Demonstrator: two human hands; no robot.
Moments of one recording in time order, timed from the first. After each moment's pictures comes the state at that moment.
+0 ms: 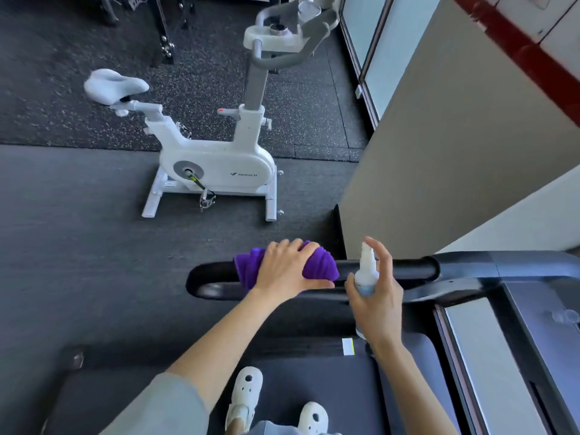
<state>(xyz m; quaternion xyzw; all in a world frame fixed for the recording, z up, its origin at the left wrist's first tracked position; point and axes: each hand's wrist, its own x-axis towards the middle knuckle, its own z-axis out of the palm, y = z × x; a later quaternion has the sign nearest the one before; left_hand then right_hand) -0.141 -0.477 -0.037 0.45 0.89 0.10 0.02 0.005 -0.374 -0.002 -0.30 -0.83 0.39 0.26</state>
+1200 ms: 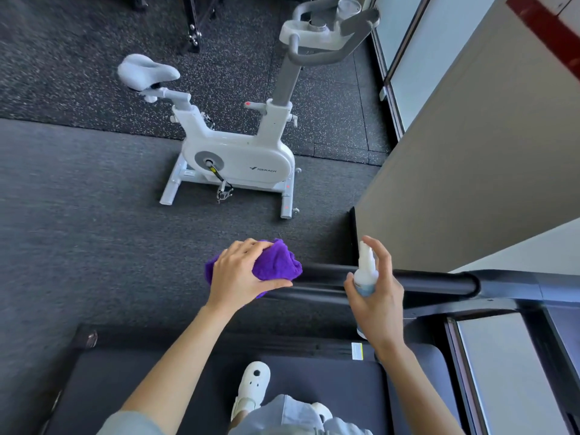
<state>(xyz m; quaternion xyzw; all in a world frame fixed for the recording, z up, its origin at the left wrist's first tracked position) -0.182 -0.600 -0.059 0.32 0.89 0.32 -0.06 -0.035 -0.414 -0.001 -0.25 -0.86 0.38 0.24</state>
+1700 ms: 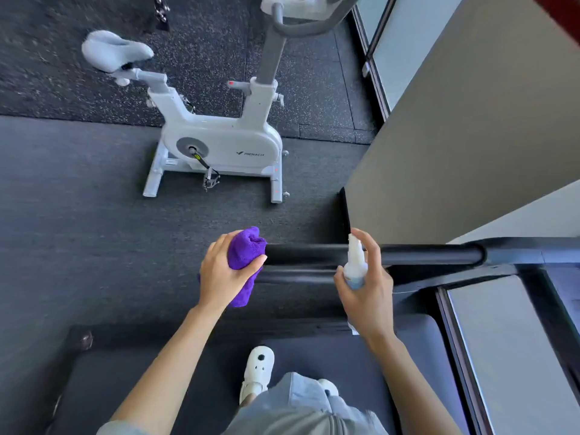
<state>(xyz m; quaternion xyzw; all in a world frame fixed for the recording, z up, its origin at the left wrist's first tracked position) -0.186 -0.637 -0.084 0.16 0.84 0.52 0.06 -0.035 -0.455 -0.020 -0.26 -0.86 0.38 0.22</state>
